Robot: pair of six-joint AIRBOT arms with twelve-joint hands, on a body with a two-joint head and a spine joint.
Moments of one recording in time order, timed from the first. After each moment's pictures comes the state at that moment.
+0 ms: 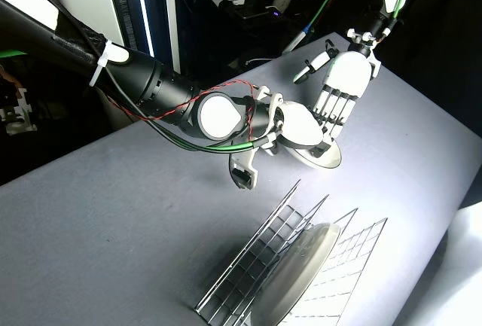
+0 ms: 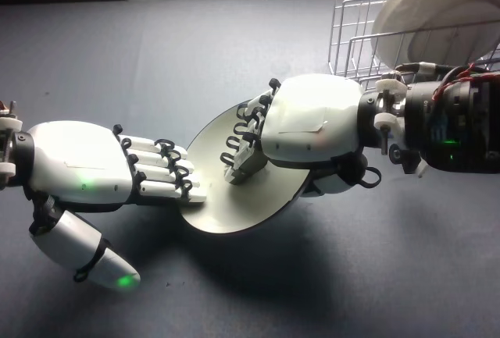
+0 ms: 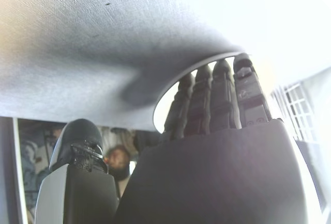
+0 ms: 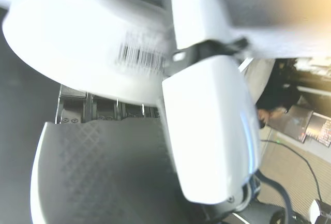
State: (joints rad) left arm 0.62 -1.02 1.38 1.53 -0.72 -0.23; right arm -0.42 -1.36 1.34 -1.00 0.41 -0.29
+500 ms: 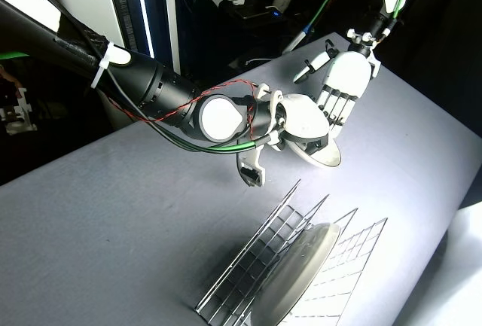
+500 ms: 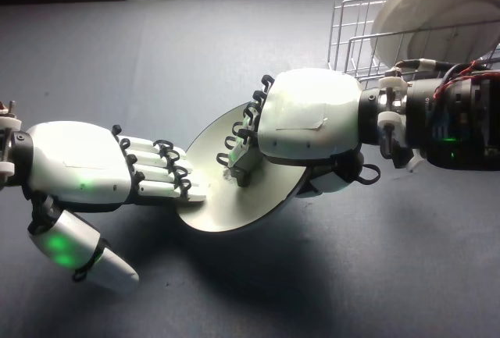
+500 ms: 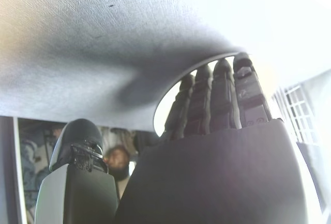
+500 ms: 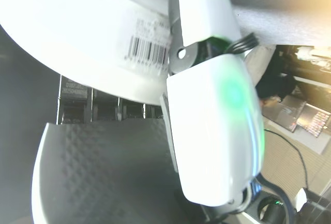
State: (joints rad) left arm 0.61 -1.02 1.39 1.53 -0.72 -0.24; right arm -0.42 -1.36 1.34 -0.99 0.45 -0.29
